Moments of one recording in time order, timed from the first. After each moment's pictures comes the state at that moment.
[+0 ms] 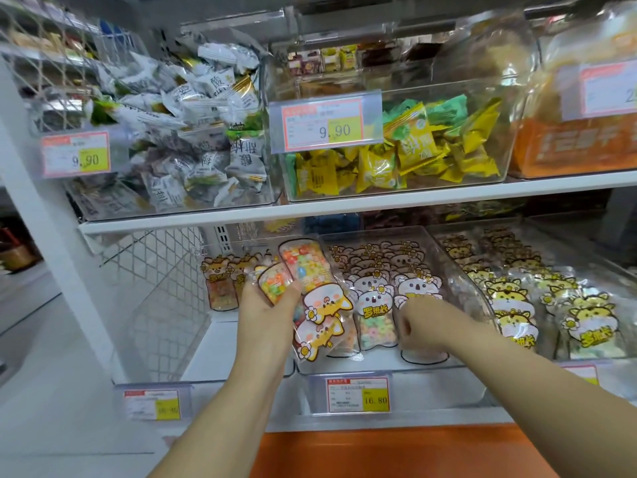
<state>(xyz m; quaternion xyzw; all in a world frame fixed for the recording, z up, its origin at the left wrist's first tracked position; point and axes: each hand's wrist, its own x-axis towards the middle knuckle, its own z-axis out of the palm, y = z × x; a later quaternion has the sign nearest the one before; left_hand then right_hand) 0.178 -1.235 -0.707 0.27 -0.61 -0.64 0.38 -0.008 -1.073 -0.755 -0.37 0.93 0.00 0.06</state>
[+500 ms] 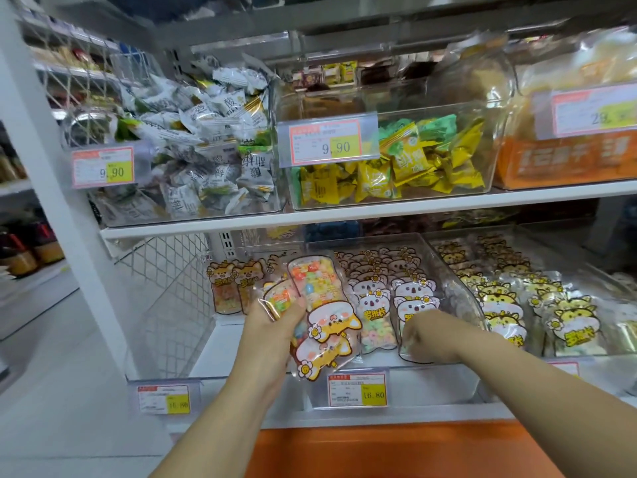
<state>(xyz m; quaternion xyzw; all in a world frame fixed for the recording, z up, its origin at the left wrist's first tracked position) 0.207 -1.221 -0.701 0.25 -0.58 -0.72 0.28 0.003 -1.053 -0.751 -0.38 0.92 -0.01 0.12</state>
